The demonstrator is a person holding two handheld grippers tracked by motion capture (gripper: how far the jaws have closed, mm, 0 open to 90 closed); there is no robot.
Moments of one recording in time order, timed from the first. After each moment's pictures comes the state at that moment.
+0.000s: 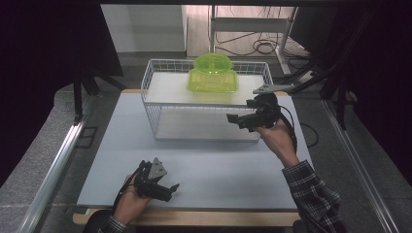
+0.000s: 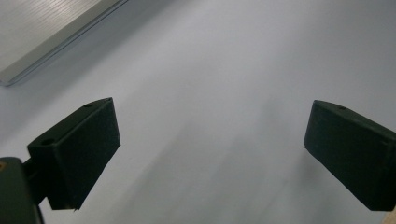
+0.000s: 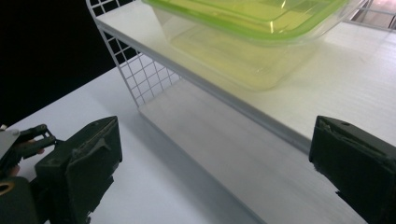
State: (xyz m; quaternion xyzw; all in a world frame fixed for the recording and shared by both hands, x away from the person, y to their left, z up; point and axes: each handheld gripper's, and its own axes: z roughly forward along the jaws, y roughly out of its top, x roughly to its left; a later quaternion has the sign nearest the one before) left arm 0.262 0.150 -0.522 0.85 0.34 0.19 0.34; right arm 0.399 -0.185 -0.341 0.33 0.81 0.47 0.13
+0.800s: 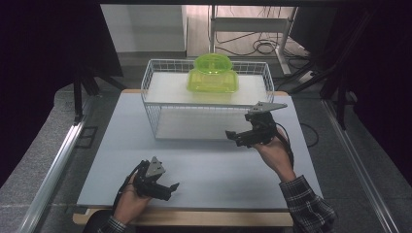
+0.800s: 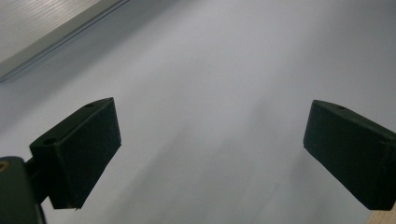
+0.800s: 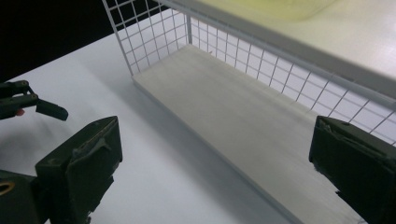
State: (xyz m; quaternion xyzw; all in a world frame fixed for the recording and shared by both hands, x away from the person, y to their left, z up) left arm 0.263 0.152 -0.522 0.85 0.35 0.17 0.36; right arm 0.378 -0.184 -0.381 0.31 0.83 0.44 0.15
